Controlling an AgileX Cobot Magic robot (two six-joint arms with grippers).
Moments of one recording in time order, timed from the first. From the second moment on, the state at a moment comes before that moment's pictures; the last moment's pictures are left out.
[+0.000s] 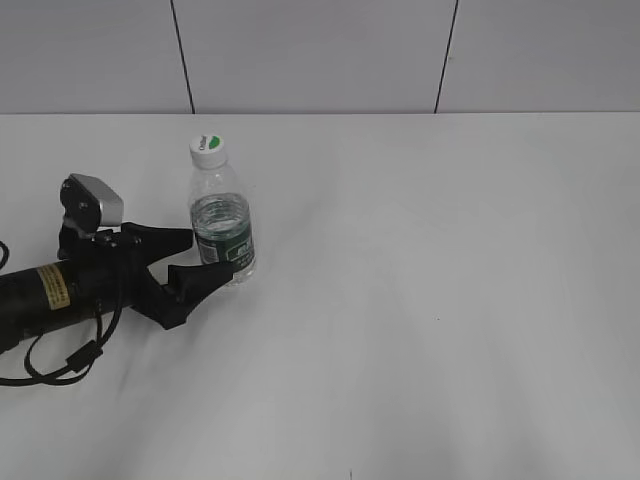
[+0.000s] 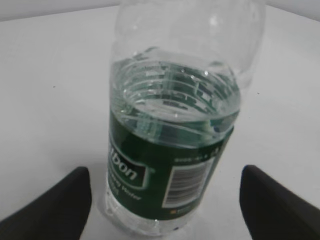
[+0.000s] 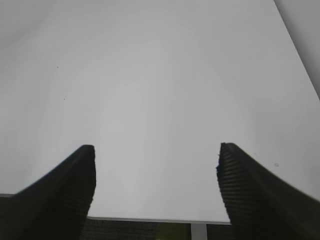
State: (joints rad) left arm -0.11 2.16 -0.60 0.83 -1.21 -0.26; right arm 0.00 -0.01 -0.52 0.08 1.10 -0.23
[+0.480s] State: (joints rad) left arm -0.17 2.16 -0.65 0.78 -1.21 -0.25; right arm 0.00 -0.01 -0.51 0.08 1.10 -0.23
